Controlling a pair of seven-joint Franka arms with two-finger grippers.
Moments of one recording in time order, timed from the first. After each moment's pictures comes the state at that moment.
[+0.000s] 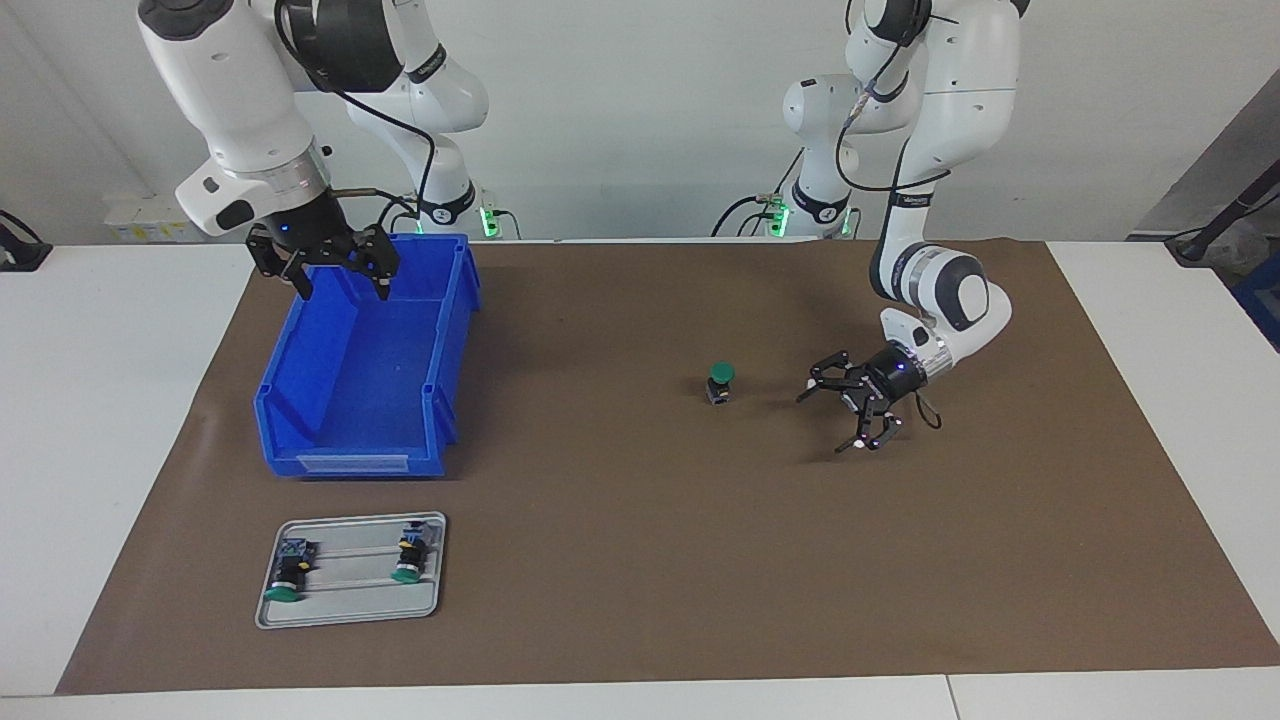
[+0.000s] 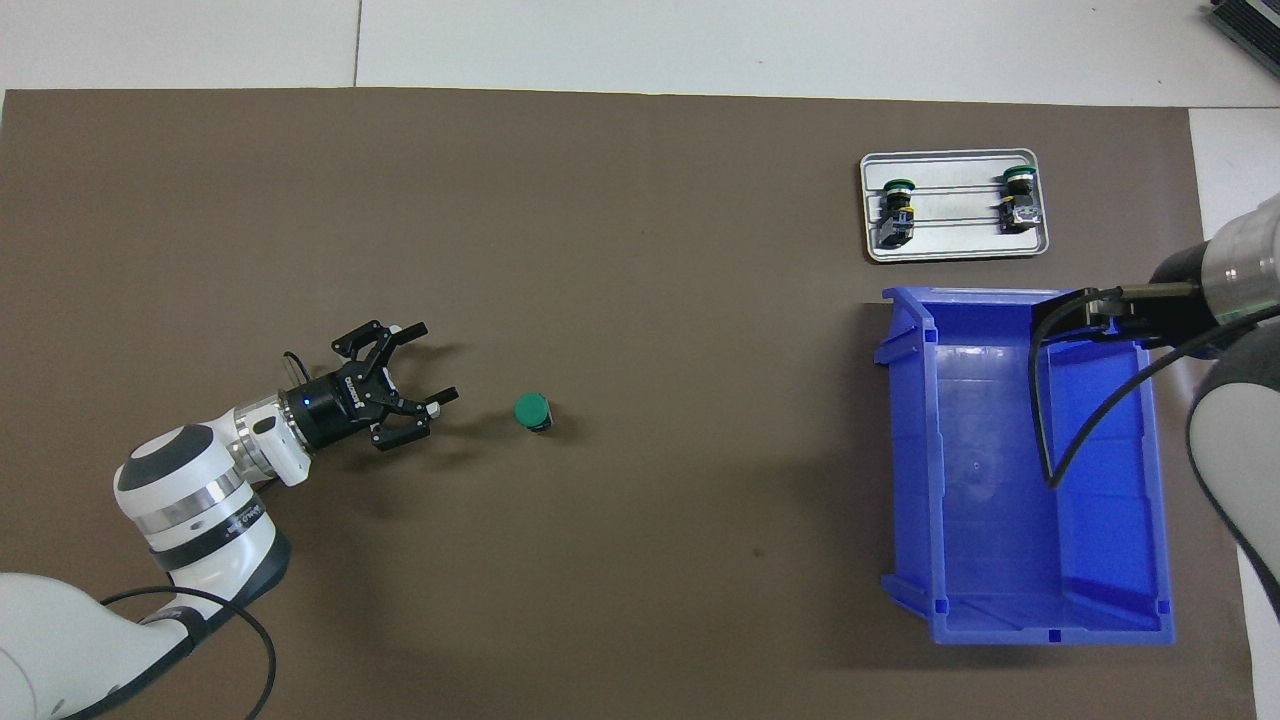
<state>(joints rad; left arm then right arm) 0.01 0.29 -0.02 -2.17 -1.73 2.07 2.18 0.03 -0.03 0.02 -1.70 -0.01 1.67 0.09</state>
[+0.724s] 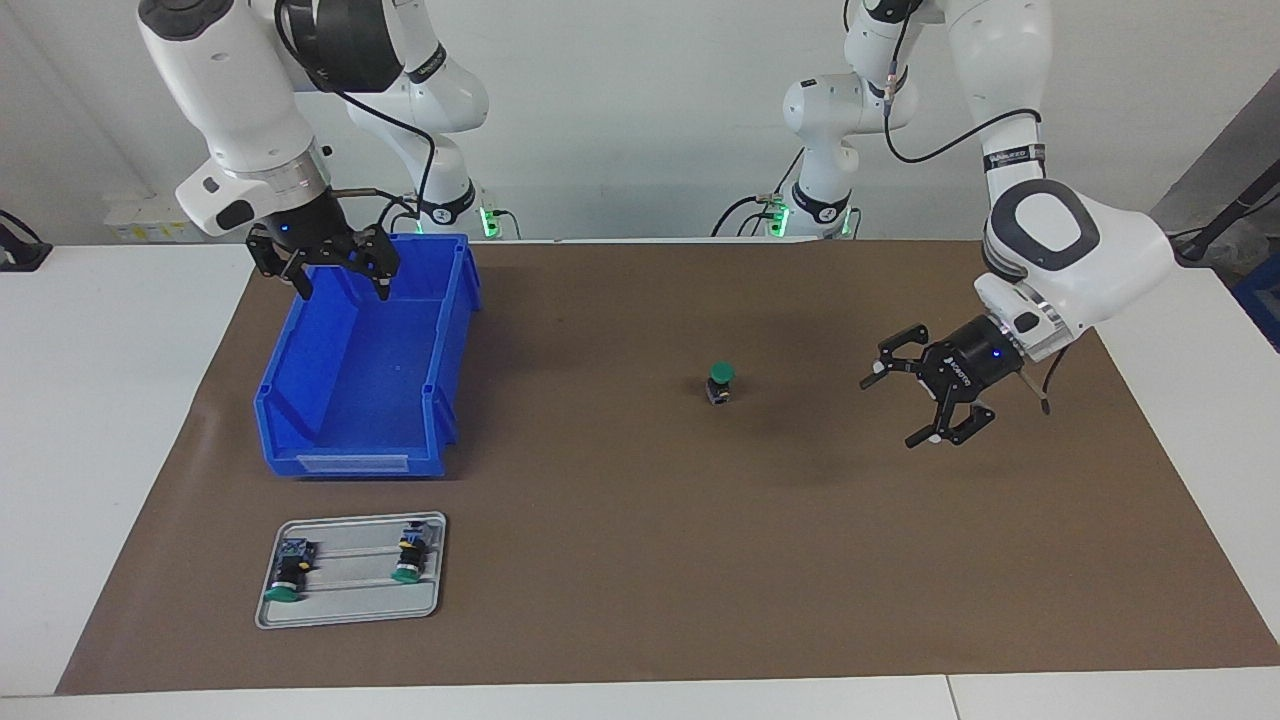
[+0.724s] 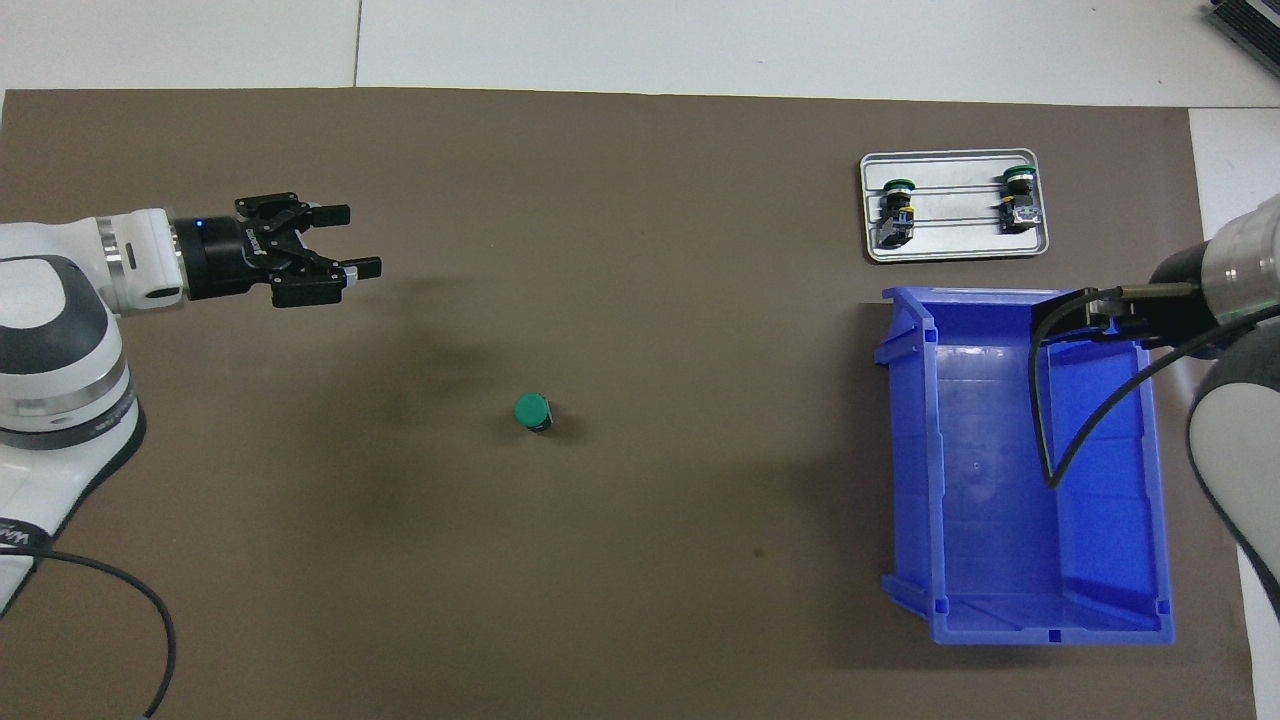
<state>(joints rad) 0.02 0.18 -0.02 -1.80 -0.90 2.03 1.15 0.03 -0.03 0.02 -1.70 -0.01 1.67 0.09</state>
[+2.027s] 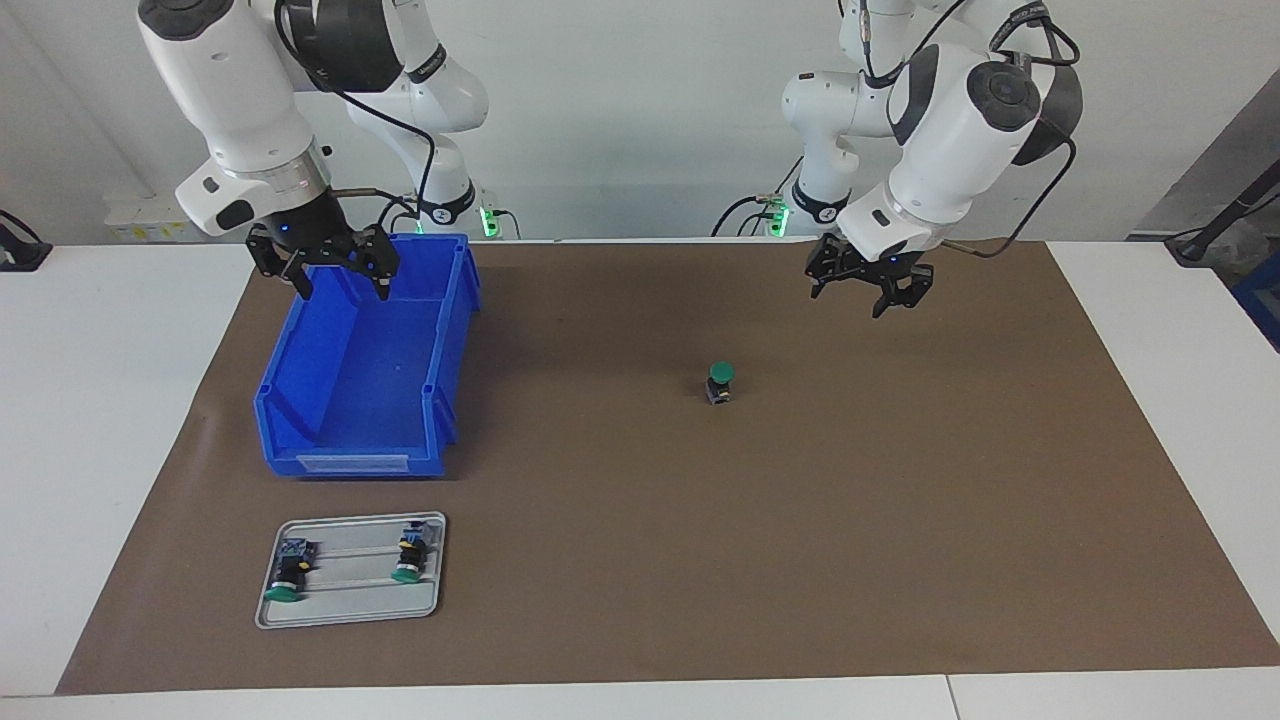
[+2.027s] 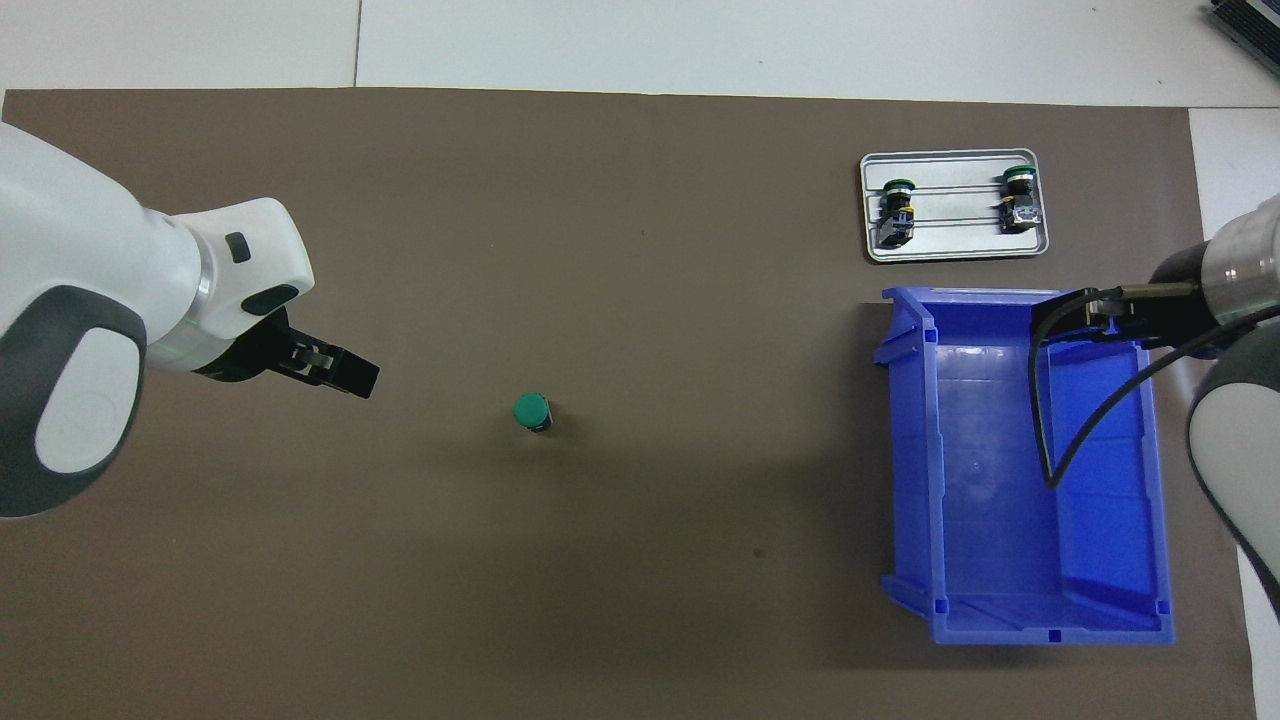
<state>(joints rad) -0.24 -0.02 -0.05 -1.81 -0.13 1.70 0.06 0.03 -0.03 0.02 -1.70 -0.01 1.67 0.09</state>
